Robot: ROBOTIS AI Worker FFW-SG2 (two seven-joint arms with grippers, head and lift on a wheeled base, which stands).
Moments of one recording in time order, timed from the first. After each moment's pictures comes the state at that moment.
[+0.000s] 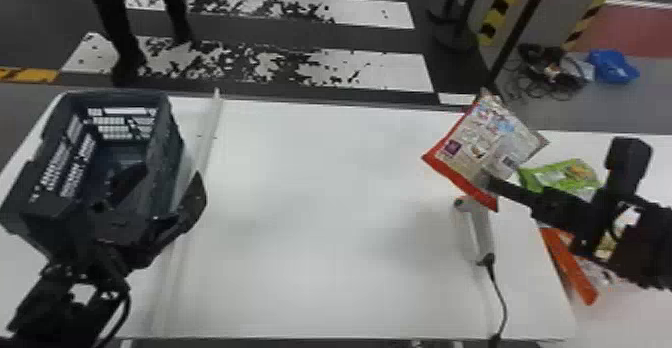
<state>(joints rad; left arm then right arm) 0.41 0.36 -0.11 -1.82 0.34 -0.07 -0.06 0.08 -0.20 -0.49 -1.88 -0.47 1.13 0.33</state>
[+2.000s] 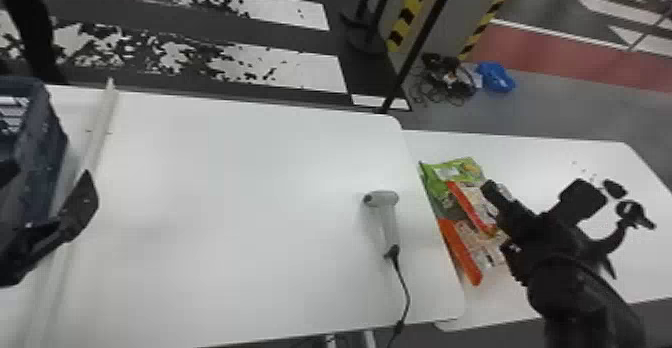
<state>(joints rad) 0.41 0.36 -0.11 -1.84 0.34 -0.07 -0.06 0.15 -0.18 -0.58 -1.68 -0.52 0.49 -0.20</state>
